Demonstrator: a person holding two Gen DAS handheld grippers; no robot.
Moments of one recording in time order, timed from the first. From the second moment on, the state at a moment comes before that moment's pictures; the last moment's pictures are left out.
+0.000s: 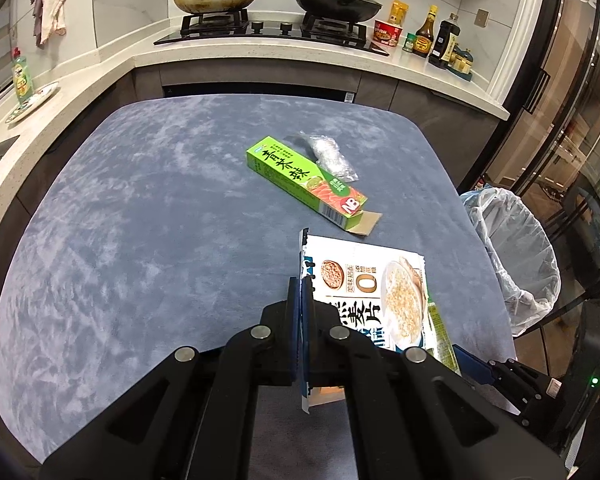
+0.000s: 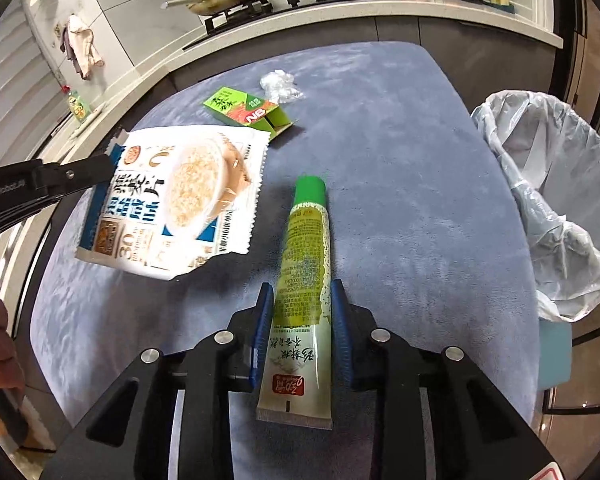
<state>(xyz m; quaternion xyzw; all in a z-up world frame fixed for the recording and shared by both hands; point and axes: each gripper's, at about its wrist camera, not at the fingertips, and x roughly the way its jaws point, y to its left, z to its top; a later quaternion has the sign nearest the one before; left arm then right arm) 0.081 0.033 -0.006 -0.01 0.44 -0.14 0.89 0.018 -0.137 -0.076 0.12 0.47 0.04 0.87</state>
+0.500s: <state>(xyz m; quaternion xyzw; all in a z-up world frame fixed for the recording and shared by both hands) 0.078 -0.026 0.022 0.01 0.42 -0.19 0.89 -0.006 -0.194 -0.031 0.17 0.41 0.00 0.90</state>
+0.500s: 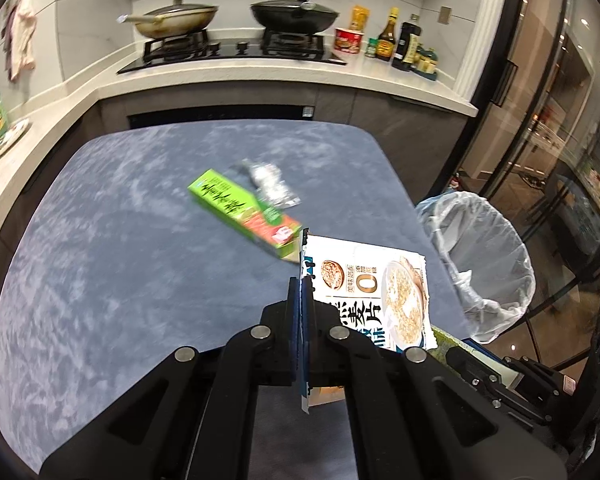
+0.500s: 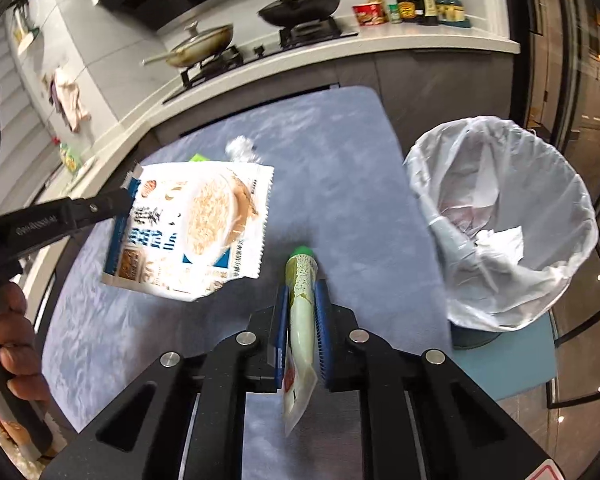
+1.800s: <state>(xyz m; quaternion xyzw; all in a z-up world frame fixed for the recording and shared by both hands) 0.115 -0.279 -0.004 0.12 0.42 -0.29 0.85 0.003 -0.388 -0.014 0.22 0.35 -0.19 0.89</state>
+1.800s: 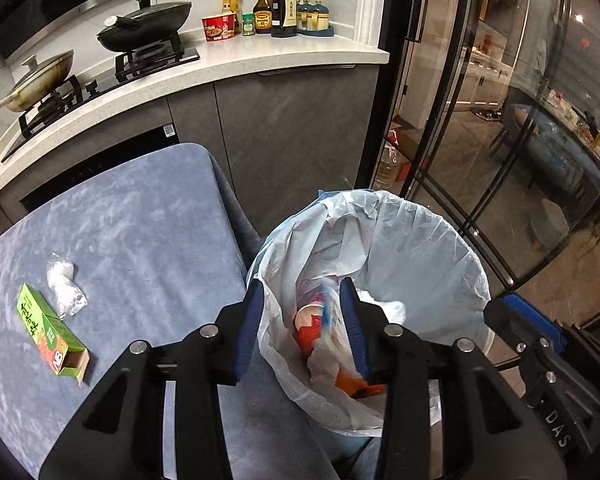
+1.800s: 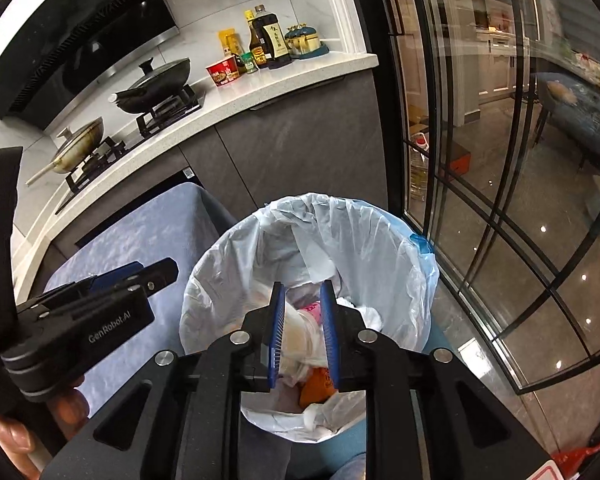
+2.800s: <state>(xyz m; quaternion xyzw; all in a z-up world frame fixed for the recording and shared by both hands) 0.139 -0.150 0.000 0.05 0.44 -0.19 0.88 0.032 -0.294 0.001 0.18 0.37 -0.11 0.91</state>
